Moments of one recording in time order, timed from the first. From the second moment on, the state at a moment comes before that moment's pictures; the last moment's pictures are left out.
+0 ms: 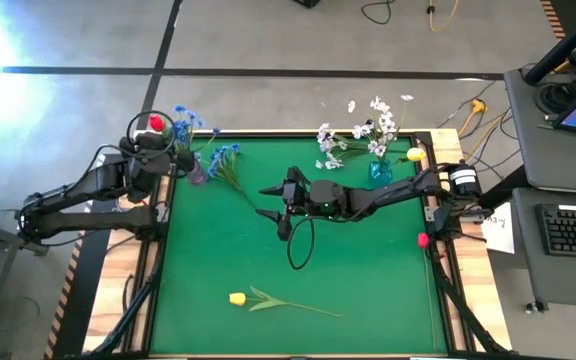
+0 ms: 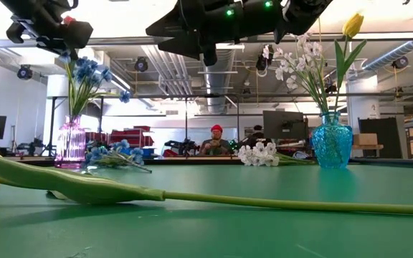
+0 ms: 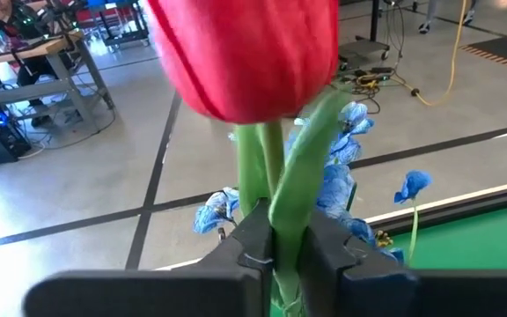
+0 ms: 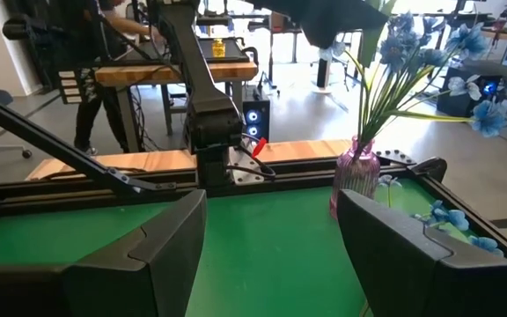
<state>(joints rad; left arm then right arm) 0.29 0.61 0.77 -0.76 -1.09 -0.41 0.01 1.82 1.16 0.58 0.13 0.01</state>
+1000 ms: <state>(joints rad) 0.29 0.61 0.82 -0.77 -1.08 -0.37 0.01 1.82 1.16 0.58 0.13 0.00</state>
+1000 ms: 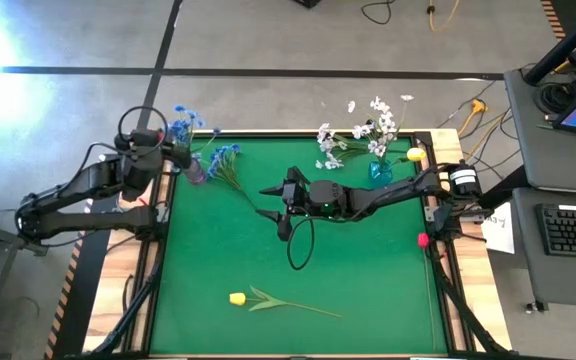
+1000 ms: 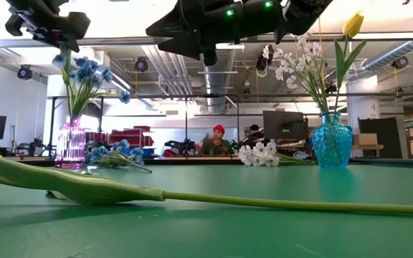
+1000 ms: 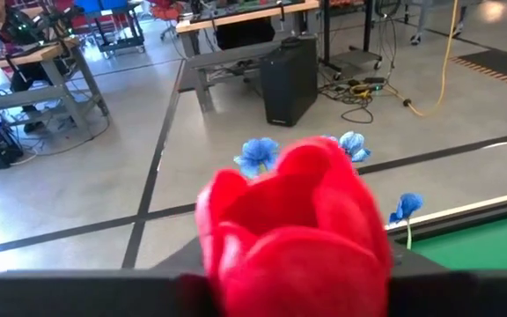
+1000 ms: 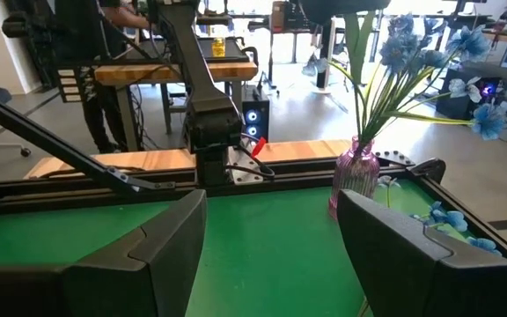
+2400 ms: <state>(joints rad) 0.29 0.53 0.98 -0.83 -0.86 -0.35 0.01 1.82 1.16 0.57 0.13 0.00</state>
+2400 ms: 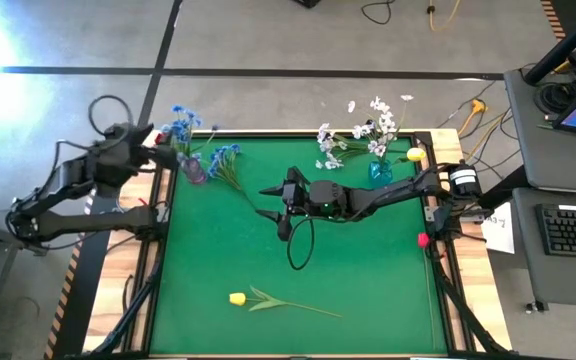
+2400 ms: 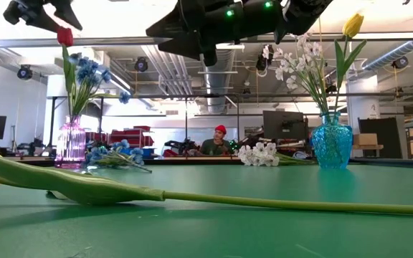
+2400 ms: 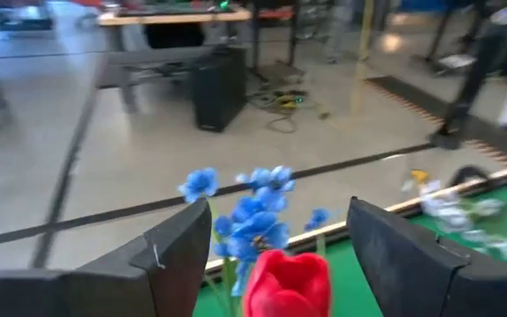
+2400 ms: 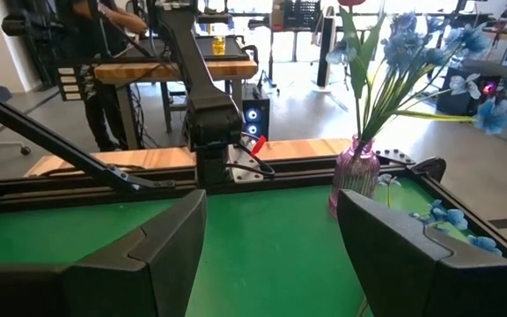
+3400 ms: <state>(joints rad) 0.29 0.61 0.92 -0.95 -1.02 -0.49 0.01 1.82 1.16 0.55 0.13 0.00</state>
